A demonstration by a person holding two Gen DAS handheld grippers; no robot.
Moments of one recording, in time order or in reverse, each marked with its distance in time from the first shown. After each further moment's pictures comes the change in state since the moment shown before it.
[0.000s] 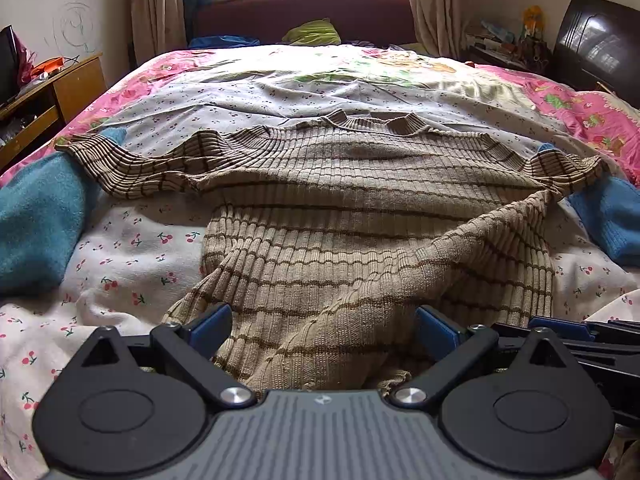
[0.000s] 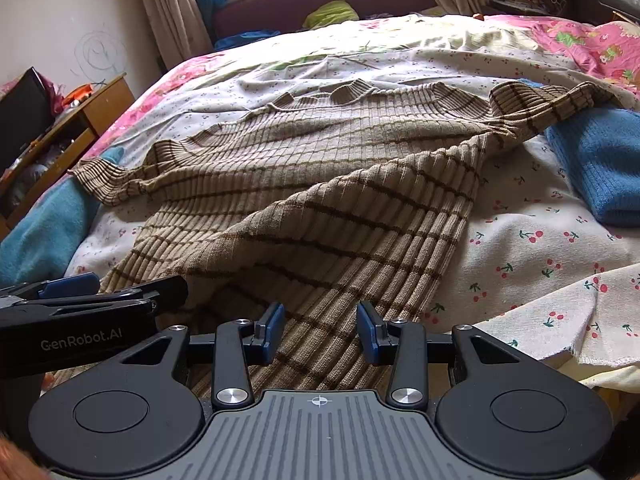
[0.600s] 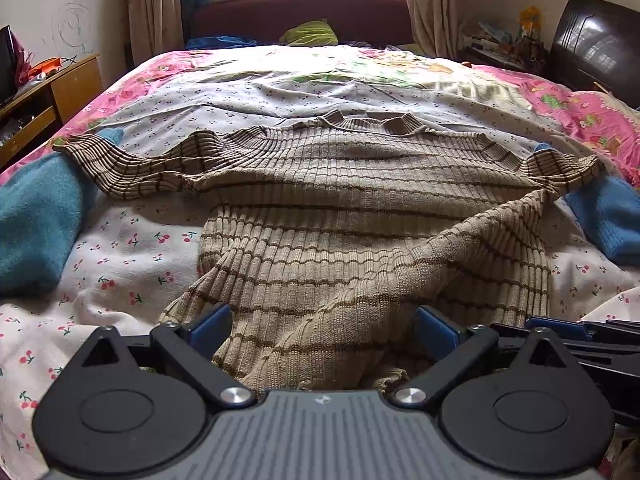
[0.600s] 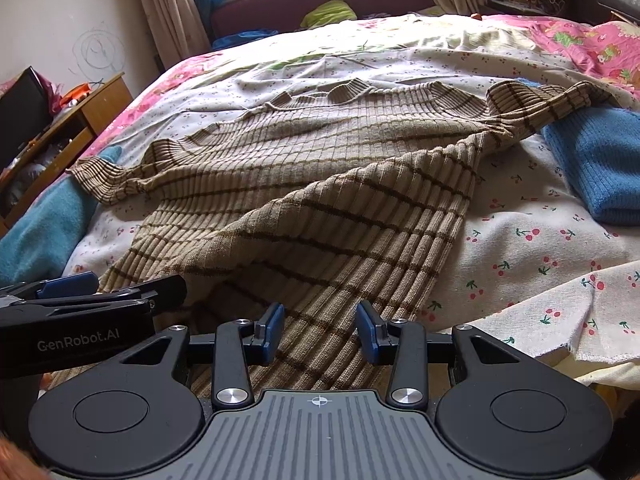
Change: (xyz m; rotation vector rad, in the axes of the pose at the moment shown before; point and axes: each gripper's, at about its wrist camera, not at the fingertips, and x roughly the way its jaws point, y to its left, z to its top) left arm -0.001 -0.002 -0.001 0.002 -0.002 -0.011; right arm -0.001 -0.001 -0.001 0.003 0.001 -0.005
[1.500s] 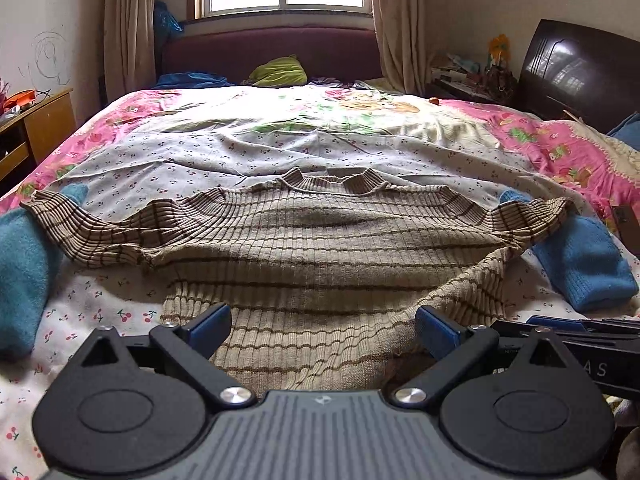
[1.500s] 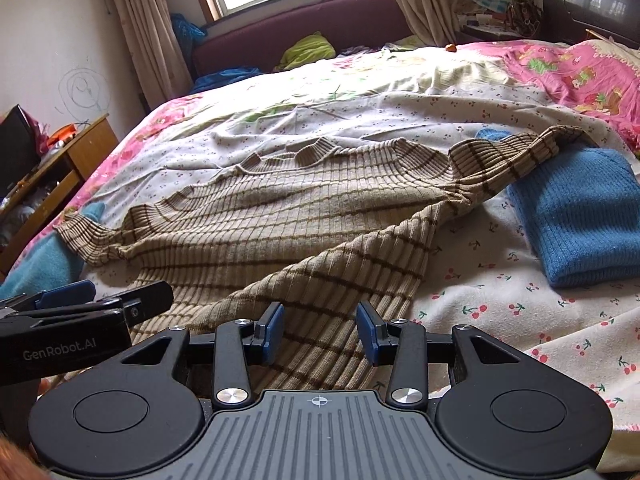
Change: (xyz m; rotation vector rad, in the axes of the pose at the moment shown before) left arm -0.002 -0.023 0.048 0.037 -0.102 -0.088; right arm -0.020 -0.035 0.047 0.048 -0.109 -0.030
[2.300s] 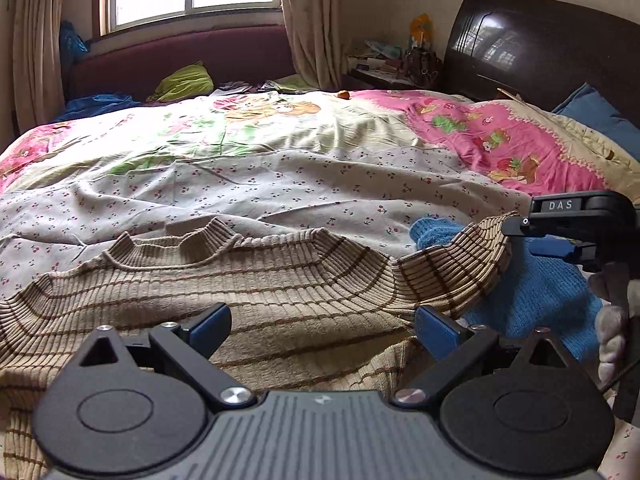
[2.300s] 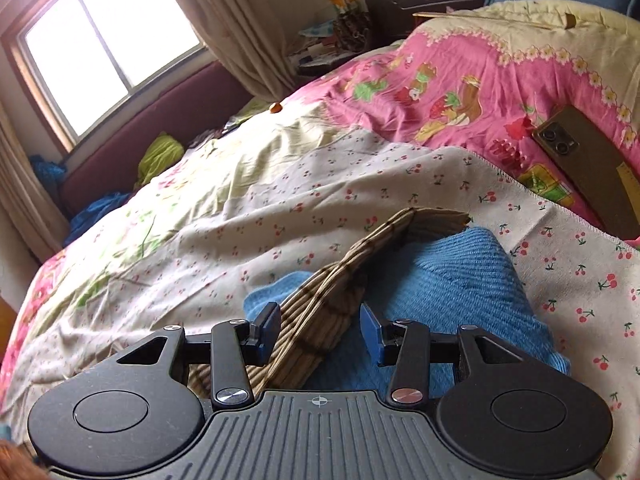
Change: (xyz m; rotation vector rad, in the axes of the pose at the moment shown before) left arm 0.115 -0.132 0.078 0.127 0.009 -0.191; right arm 0.068 -0.227 0.126 0.430 -0.194 -0.217
